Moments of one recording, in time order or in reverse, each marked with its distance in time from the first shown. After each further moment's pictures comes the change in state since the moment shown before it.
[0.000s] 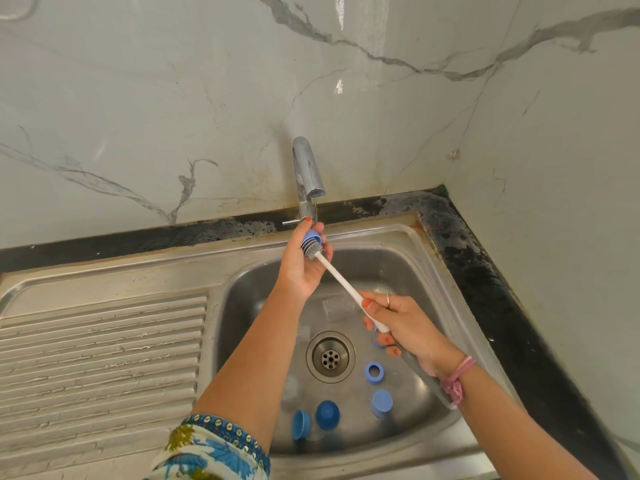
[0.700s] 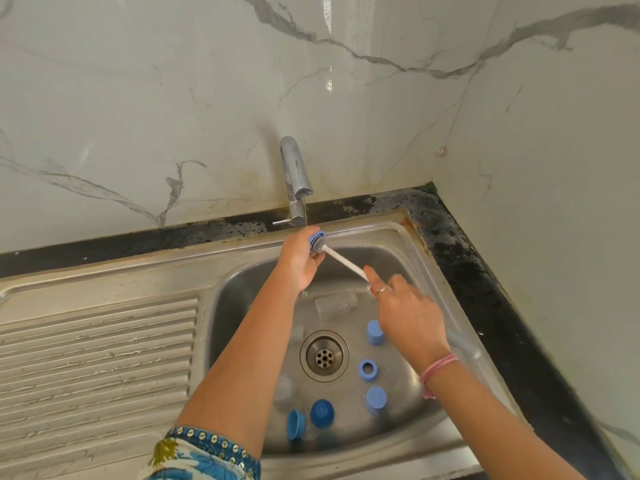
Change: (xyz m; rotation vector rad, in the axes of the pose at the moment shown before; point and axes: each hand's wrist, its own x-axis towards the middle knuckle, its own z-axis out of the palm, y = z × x) left_hand 0.011 0.000 0.020 0.354 0.202 -0.029; right_hand 0.008 0.009 -0.009 -1.517 0.453 -0.321
